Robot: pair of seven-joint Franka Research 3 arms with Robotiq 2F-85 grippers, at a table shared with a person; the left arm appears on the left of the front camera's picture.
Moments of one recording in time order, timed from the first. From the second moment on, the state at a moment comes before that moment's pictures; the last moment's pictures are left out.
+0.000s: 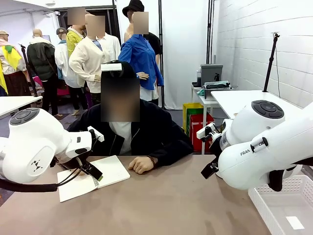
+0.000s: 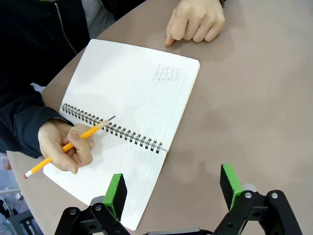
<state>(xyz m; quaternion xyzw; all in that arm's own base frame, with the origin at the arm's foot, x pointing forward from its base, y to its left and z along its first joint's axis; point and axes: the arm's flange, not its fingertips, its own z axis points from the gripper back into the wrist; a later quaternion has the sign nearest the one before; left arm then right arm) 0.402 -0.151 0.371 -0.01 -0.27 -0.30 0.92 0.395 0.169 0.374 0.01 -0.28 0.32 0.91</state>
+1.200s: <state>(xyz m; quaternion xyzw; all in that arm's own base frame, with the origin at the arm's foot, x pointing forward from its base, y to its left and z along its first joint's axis) 0.361 -0.180 0.454 -0.10 -0.27 -0.34 0.90 0.339 0.246 0.439 0.04 -0.22 0.33 0.91</state>
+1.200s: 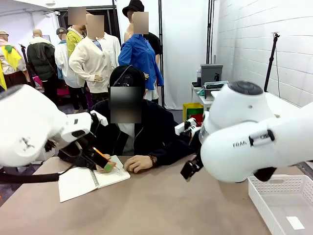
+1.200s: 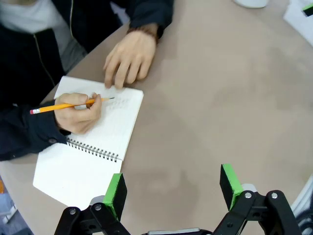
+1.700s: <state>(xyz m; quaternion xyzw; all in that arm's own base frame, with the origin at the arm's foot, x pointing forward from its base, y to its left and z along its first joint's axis) 0.334 -0.142 0.570 -0.13 -0.27 -0.43 0.85 0.333 0.260 0.562 0.10 -0.27 0.34 0.90</state>
